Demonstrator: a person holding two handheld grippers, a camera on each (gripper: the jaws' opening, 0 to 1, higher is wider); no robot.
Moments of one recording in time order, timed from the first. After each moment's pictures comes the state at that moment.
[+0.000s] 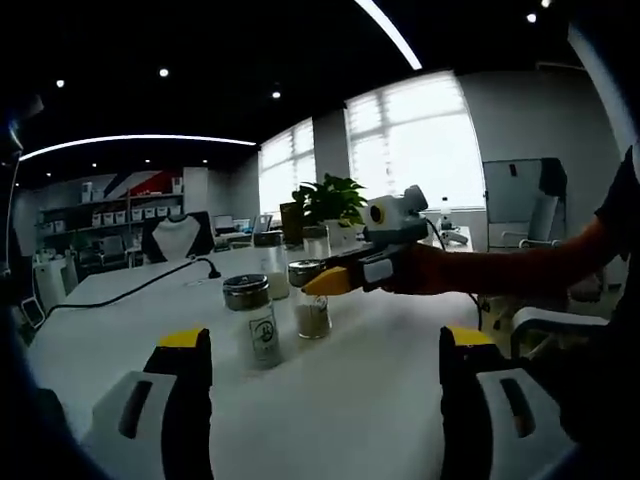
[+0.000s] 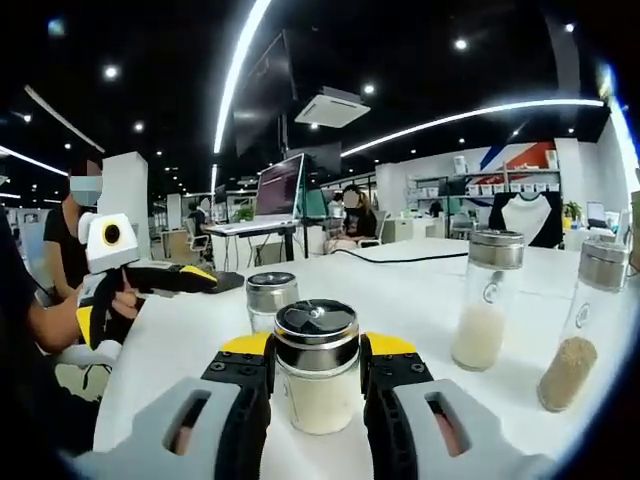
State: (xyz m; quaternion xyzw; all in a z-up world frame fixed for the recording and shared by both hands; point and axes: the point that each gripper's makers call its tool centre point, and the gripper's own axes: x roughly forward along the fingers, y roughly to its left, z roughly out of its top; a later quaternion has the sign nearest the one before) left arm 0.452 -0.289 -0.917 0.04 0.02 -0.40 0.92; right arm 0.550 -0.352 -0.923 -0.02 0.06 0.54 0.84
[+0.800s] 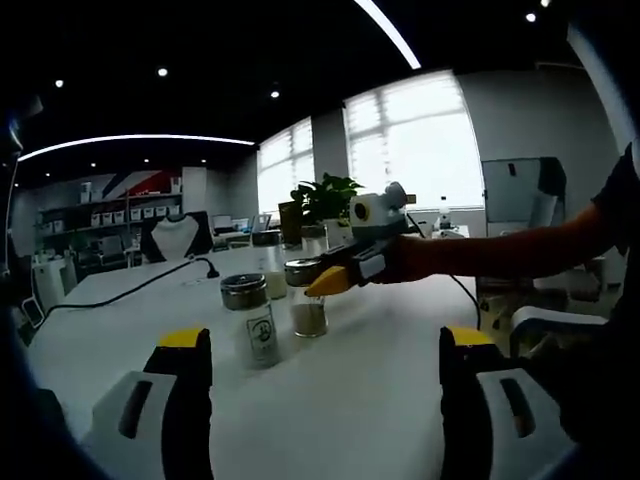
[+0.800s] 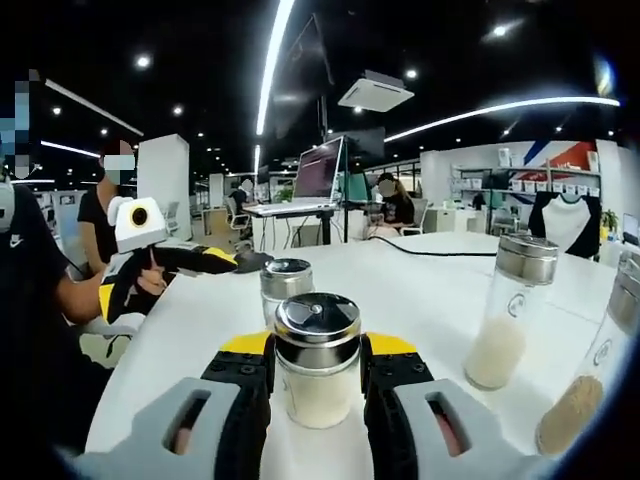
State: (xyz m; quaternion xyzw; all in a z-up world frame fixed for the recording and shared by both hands) left arm 0.451 -0.291 -0.919 0.05 0.02 -0.40 0.91; right arm 0.543 -0.348 -0.929 -0.05 0.08 0.62 0.78
